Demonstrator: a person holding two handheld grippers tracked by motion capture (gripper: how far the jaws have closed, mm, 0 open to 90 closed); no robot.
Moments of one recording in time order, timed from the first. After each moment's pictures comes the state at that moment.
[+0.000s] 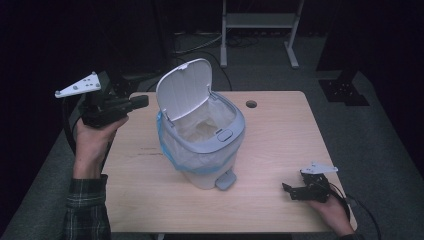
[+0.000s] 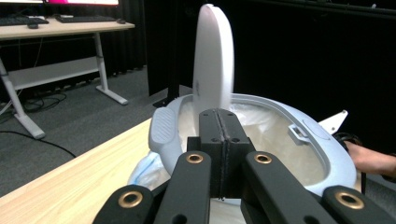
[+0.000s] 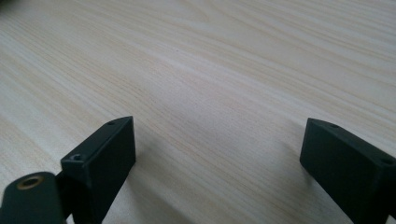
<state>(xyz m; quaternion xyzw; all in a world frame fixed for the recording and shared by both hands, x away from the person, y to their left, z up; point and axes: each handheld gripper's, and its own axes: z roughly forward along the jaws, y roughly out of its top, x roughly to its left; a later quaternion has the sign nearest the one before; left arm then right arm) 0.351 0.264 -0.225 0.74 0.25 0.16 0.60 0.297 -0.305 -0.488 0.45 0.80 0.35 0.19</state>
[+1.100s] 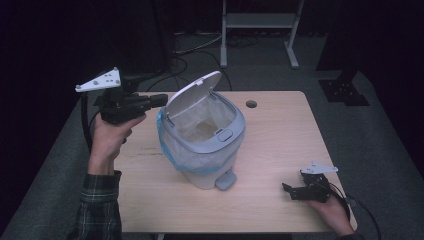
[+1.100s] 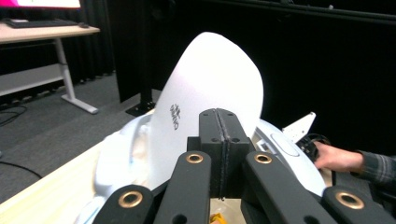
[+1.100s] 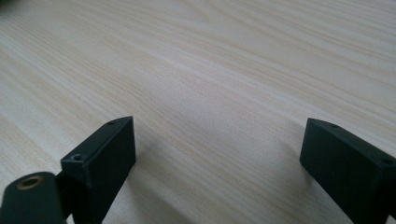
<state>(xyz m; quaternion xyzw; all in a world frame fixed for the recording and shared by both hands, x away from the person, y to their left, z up) 0.355 0.219 -0.219 0.76 0.20 0.12 0.61 0.297 -0.305 -0.488 0.45 0.80 0.35 0.19</state>
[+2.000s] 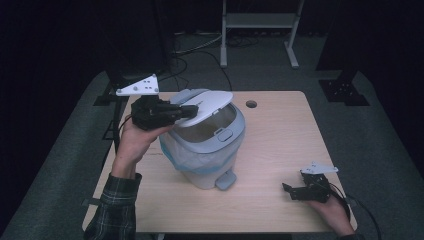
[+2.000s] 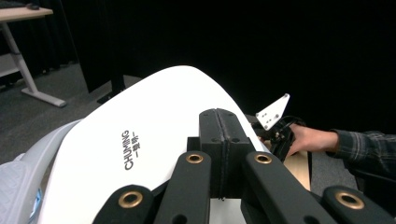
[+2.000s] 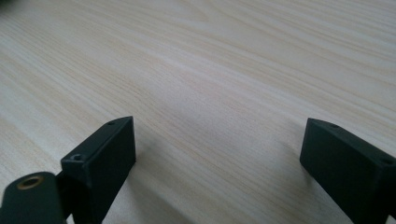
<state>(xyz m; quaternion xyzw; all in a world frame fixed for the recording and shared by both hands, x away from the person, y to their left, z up) 0.352 0.158 -0.227 0.79 0.16 0.09 0.58 0.297 -0.305 -0.488 0.45 0.80 0.35 0.19</state>
